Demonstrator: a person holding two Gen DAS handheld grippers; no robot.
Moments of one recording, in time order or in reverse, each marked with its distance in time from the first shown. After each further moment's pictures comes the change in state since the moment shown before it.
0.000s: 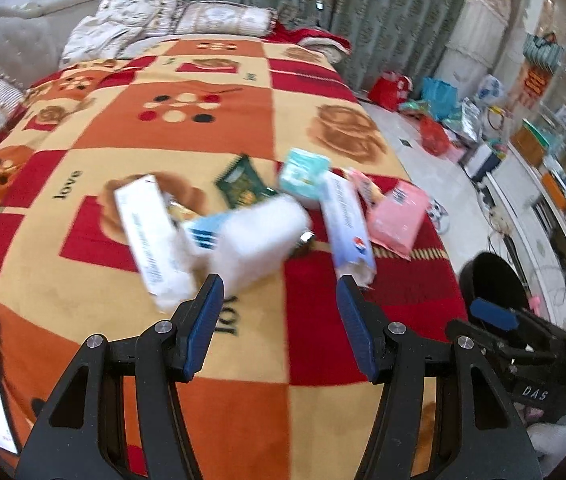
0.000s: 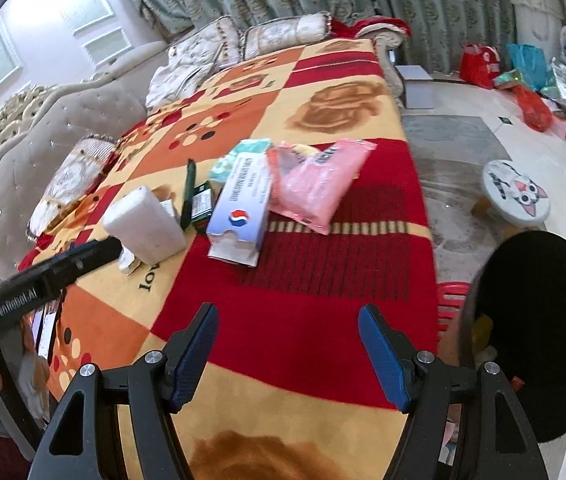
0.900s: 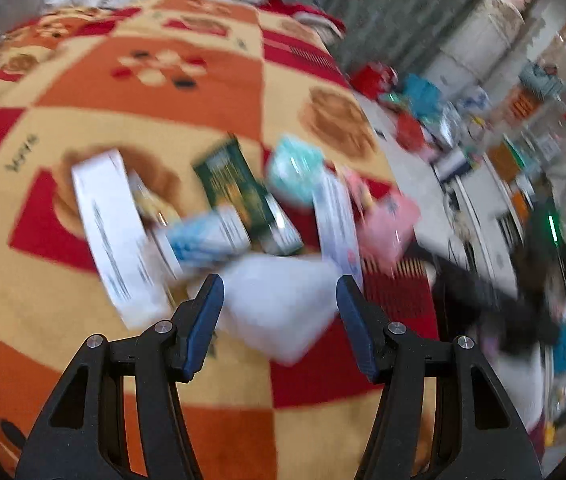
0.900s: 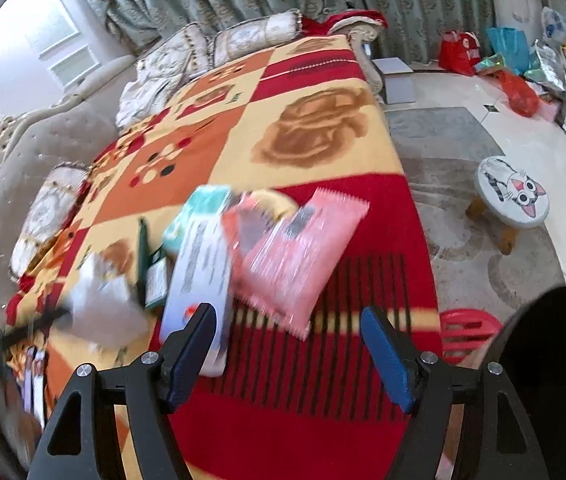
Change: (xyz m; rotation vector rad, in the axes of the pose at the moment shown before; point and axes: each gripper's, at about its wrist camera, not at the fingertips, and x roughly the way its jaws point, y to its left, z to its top) left arm 0.039 0.020 0.018 -0.089 0.144 -0.188; right arm 0.056 -0.030 0.078 0.115 -0.001 -0.067
